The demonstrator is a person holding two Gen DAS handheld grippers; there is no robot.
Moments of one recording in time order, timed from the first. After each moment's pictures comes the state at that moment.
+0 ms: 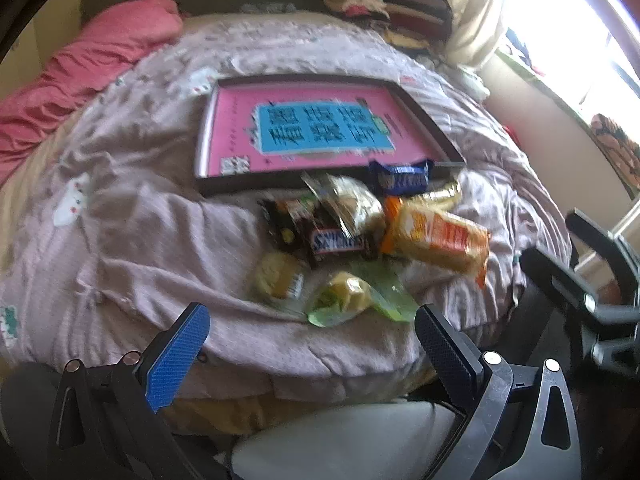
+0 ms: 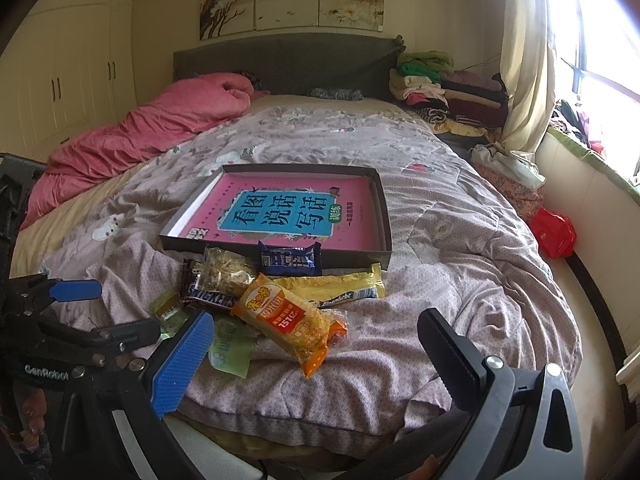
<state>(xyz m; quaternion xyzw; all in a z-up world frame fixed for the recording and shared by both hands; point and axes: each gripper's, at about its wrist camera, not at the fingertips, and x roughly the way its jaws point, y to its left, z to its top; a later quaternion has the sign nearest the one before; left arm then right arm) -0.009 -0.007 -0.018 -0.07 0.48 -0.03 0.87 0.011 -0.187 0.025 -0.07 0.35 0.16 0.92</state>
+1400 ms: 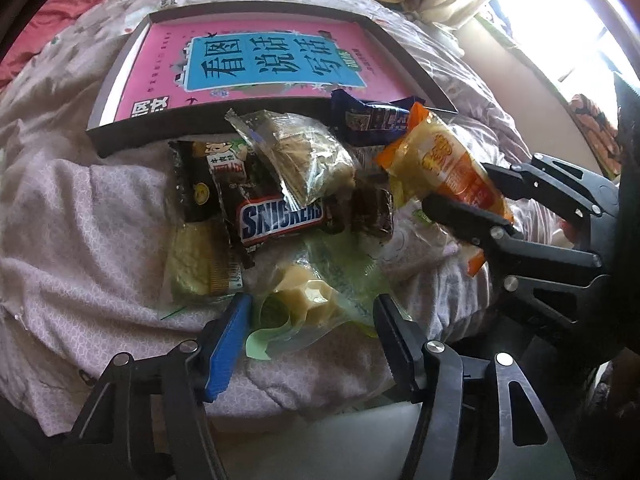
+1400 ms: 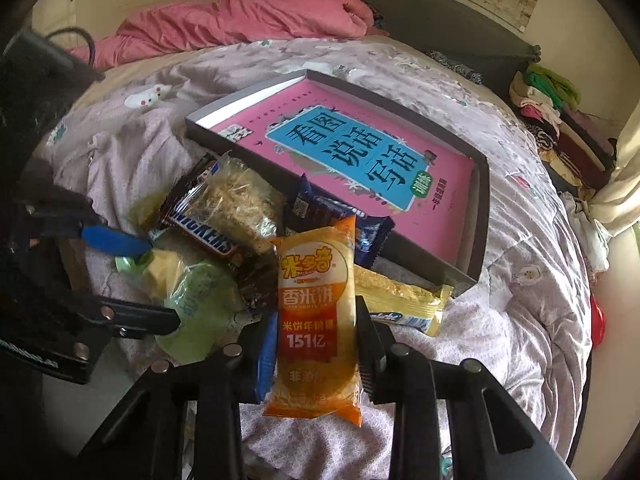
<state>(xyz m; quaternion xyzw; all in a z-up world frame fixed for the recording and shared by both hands) 0.042 -0.030 -0.069 -0.10 0.55 -0.10 0.82 0.078 -0.148 -0.036 -0.25 0.41 0.30 0.82</state>
